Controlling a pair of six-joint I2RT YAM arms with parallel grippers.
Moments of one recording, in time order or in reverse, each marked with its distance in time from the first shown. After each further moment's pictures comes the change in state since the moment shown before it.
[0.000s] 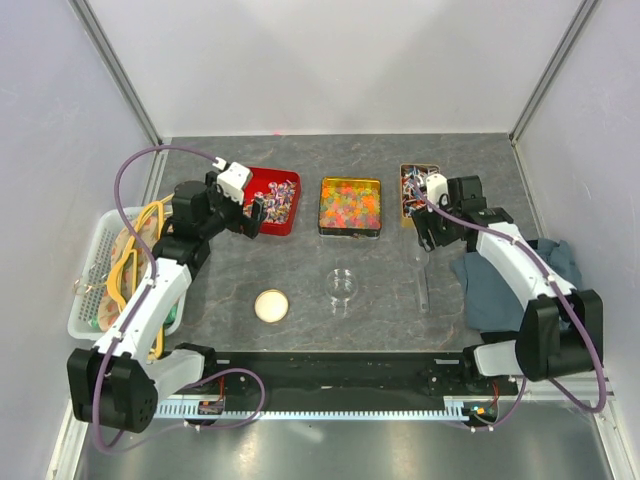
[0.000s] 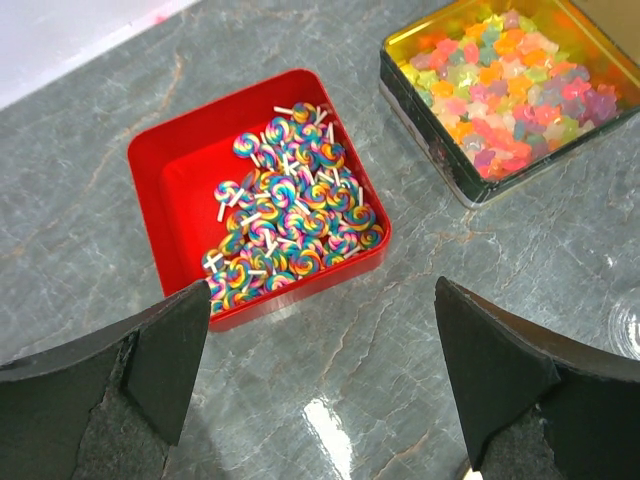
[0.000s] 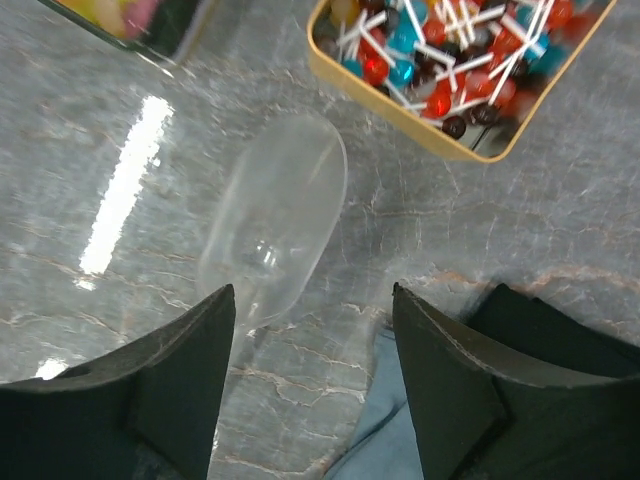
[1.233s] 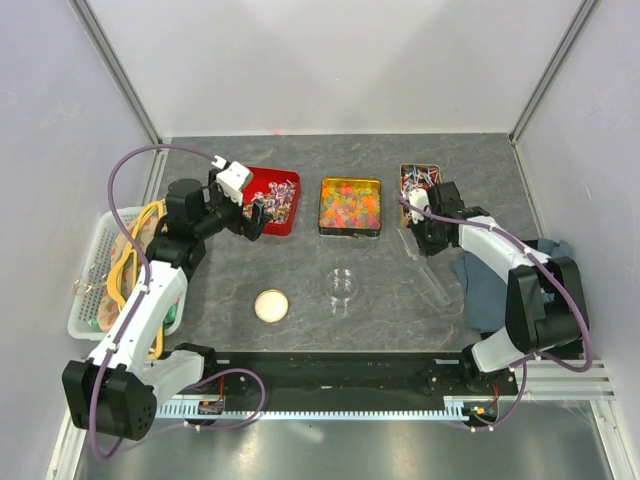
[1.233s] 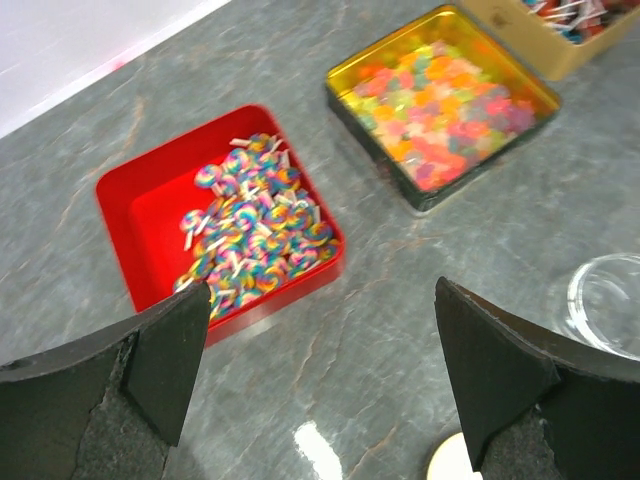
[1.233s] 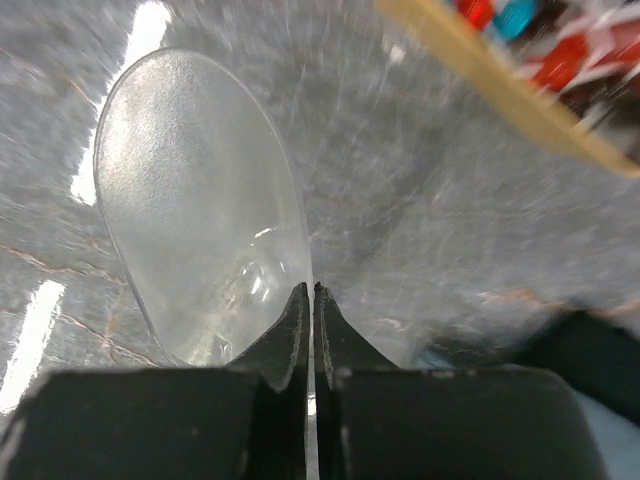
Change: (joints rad) left arm 0.000 -0.062 0.037 -0.070 0.108 0.000; right arm 0.058 0.195 -0.029 0.016 0.042 0.002
